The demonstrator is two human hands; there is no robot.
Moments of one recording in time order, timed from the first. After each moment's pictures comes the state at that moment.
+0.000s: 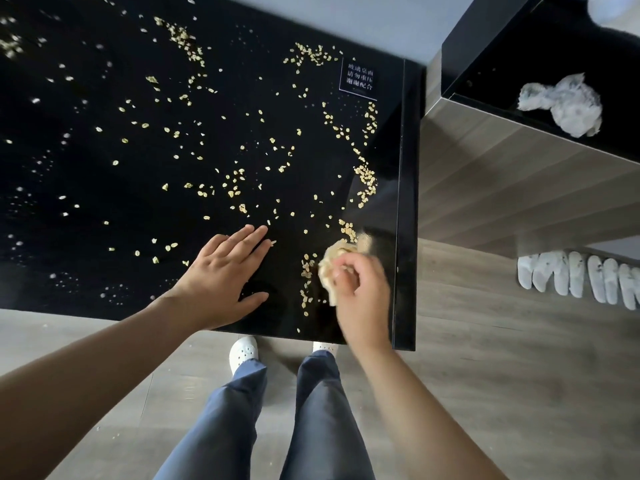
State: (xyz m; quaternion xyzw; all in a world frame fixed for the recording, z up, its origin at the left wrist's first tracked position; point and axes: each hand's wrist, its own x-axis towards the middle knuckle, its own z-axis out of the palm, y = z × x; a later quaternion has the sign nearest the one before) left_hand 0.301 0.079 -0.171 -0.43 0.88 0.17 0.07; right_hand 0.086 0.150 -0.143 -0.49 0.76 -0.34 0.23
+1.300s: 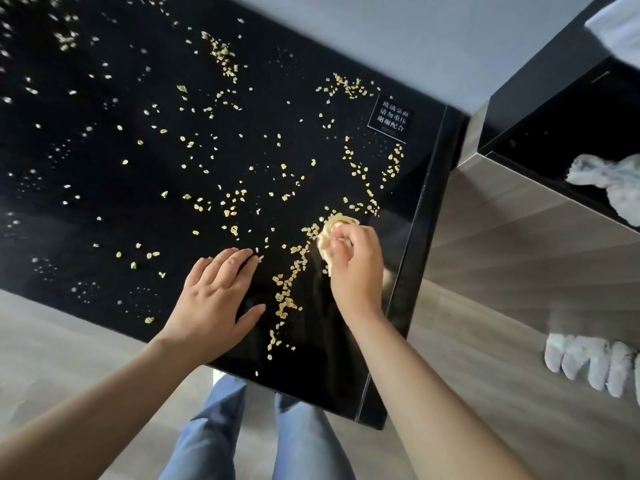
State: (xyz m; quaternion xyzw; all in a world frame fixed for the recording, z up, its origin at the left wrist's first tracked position) left_hand 0.257 0.093 -0.170 -0.60 0.79 0.16 0.02; right_hand 0.046 0.038 -0.153 -0.60 0.70 -0.30 0.25
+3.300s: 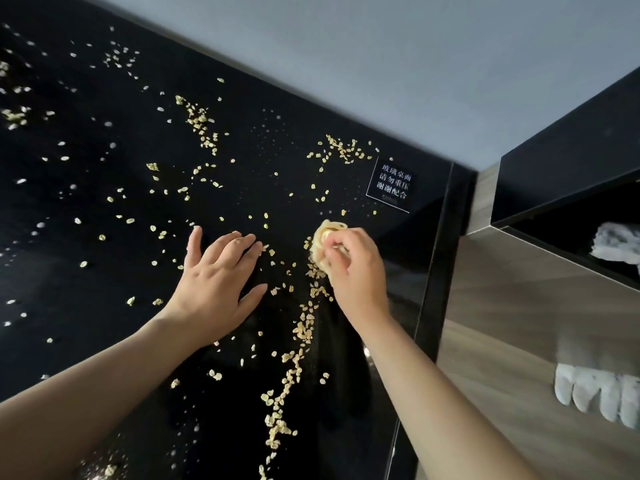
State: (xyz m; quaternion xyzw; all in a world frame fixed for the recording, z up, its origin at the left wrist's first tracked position) left_hand 0.251 -0.078 -0.179 -0.58 0.80 0.14 -0.04; right_hand 0.032 -0.109 -0.165 -0.67 0.63 -0.29 0.27
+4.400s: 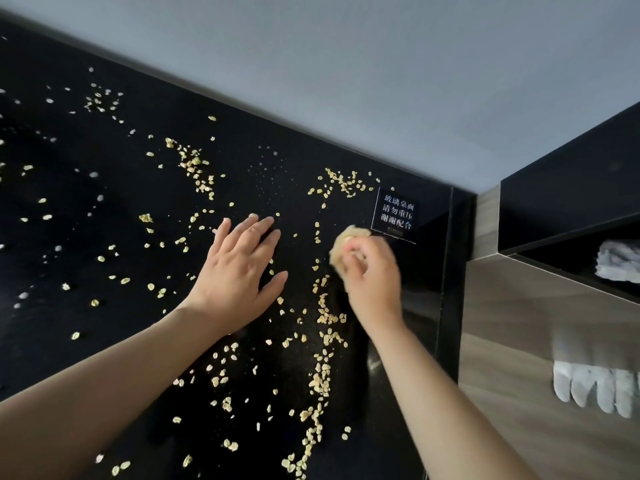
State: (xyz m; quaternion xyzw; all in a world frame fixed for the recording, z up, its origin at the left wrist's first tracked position) left_hand 0.261 -0.159 -0.177 -0.55 0.81 0.16 -0.09; right_hand 0.049 -0.156 -0.170 -0.62 0.70 -0.27 0.23
